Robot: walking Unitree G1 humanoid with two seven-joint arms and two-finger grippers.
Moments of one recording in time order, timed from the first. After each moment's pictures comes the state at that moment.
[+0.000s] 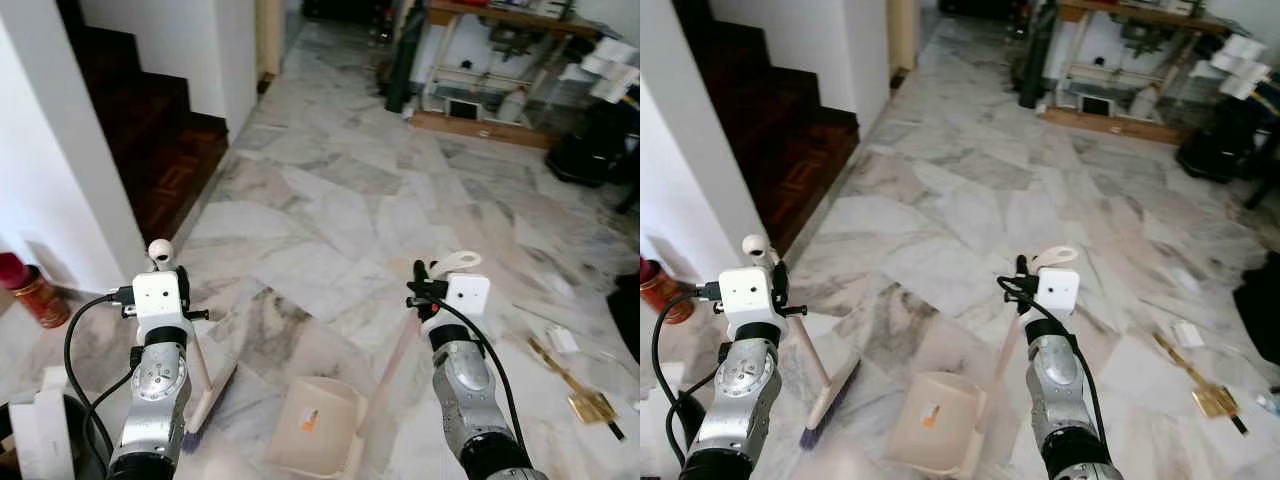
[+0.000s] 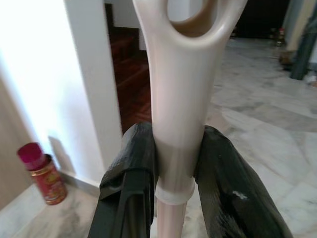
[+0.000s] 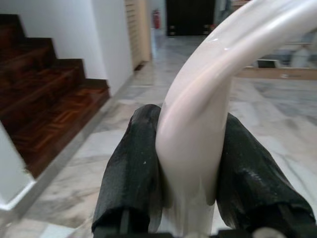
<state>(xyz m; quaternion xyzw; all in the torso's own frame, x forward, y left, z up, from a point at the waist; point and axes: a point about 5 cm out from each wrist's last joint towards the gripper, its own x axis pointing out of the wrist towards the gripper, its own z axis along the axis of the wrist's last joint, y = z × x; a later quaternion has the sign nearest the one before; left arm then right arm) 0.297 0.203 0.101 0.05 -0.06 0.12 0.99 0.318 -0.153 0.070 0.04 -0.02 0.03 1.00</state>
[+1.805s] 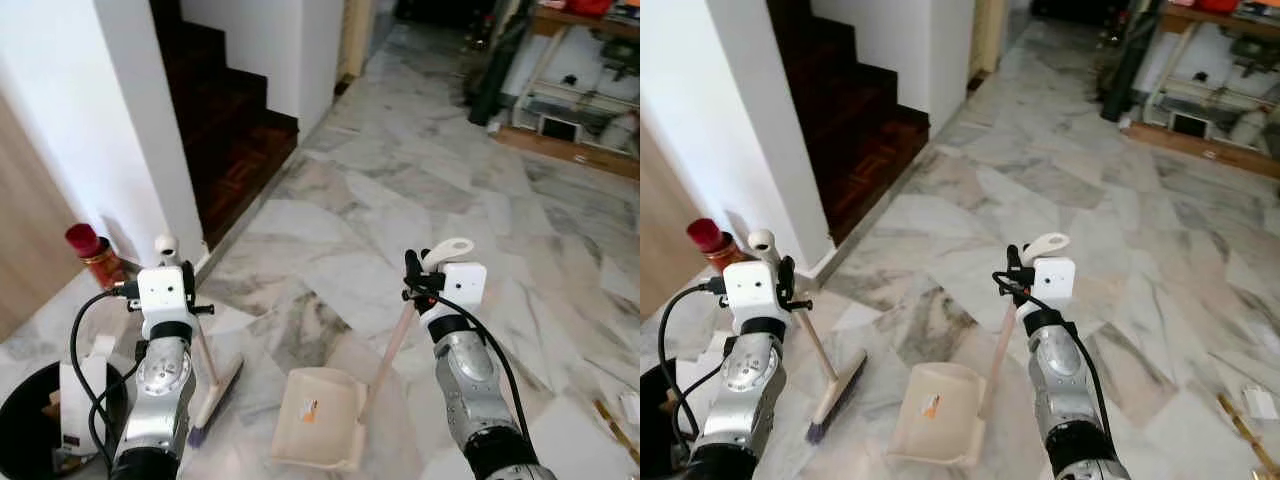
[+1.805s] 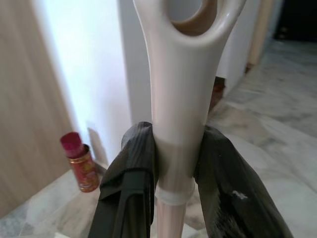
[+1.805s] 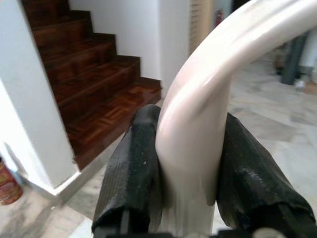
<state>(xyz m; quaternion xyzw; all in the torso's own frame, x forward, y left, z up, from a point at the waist) 0.305 0.194 0.109 0.04 -0.07 0.11 0.99 0.322 -0.155 0.084 0.03 -0.04 0.05 1.00</state>
